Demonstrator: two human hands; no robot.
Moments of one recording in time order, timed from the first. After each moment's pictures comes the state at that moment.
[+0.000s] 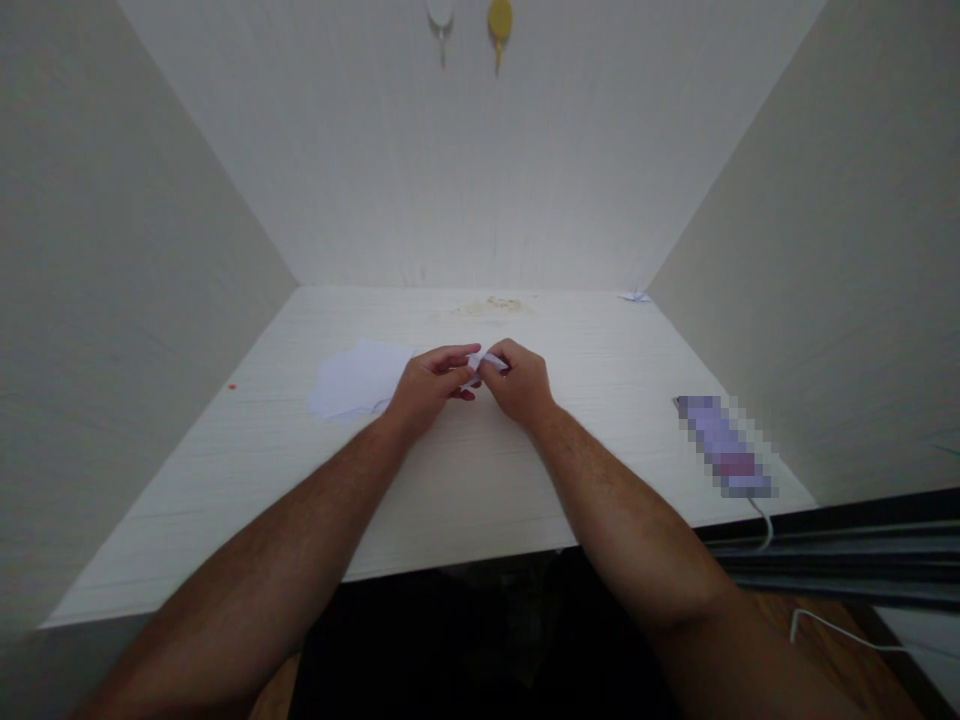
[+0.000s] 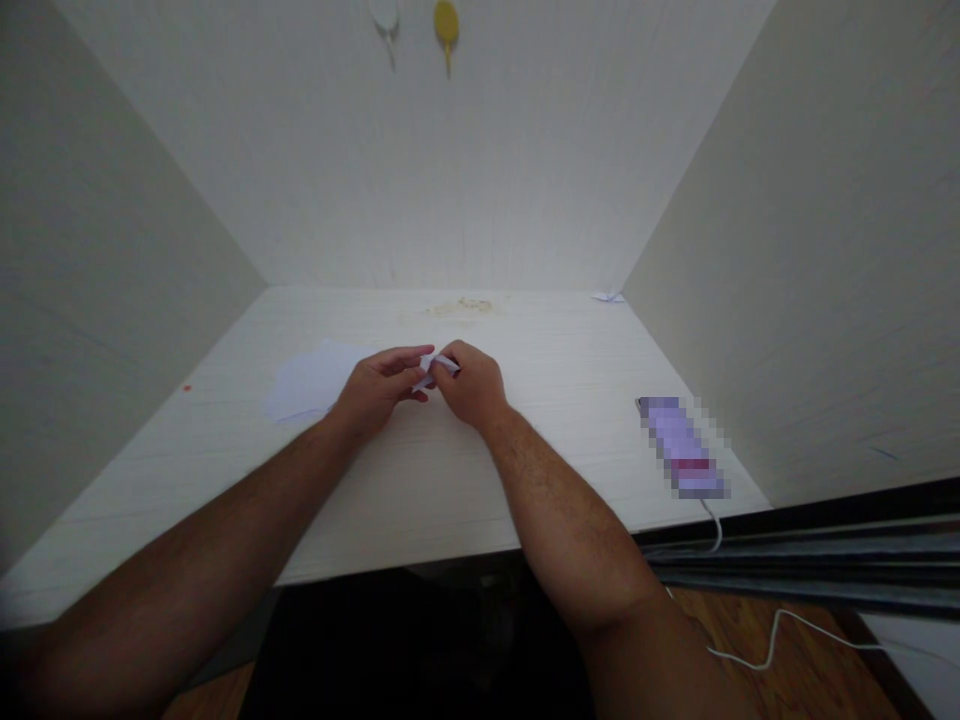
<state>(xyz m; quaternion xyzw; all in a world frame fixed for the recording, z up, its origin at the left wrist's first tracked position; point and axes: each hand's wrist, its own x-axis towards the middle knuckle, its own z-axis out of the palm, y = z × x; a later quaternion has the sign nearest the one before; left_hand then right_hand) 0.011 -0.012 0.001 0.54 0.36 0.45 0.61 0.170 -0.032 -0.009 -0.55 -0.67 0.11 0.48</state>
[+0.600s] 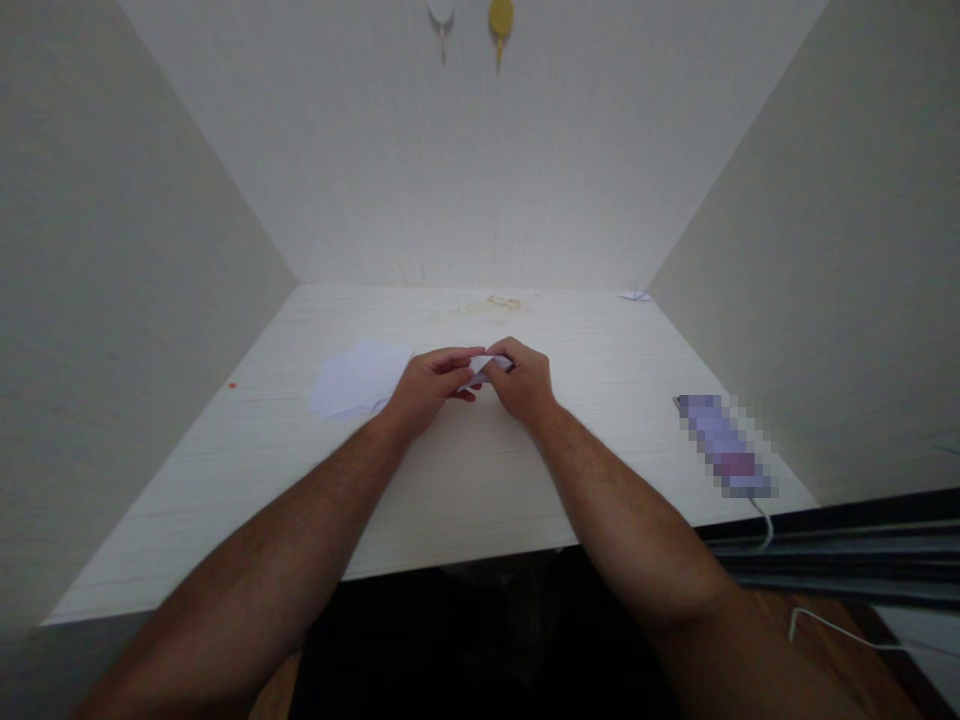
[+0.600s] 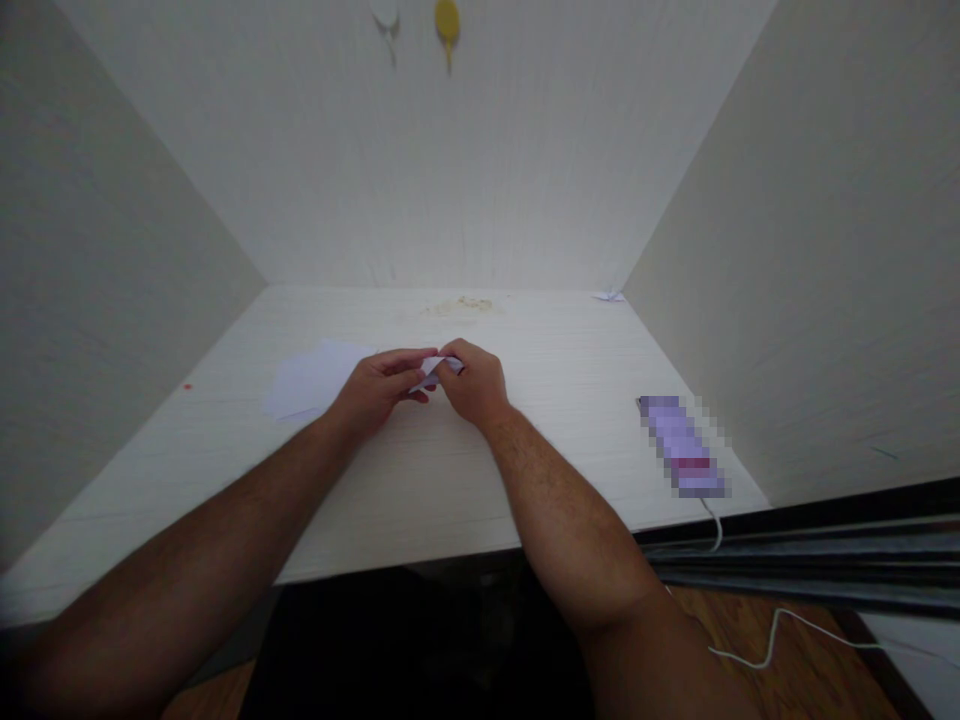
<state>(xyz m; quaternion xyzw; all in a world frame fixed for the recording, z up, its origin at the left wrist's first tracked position) 0.009 -0.010 0.000 0.55 0.34 0.43 0.63 0.172 -0.031 -0.010 -0.53 -0.66 0.10 0.51</state>
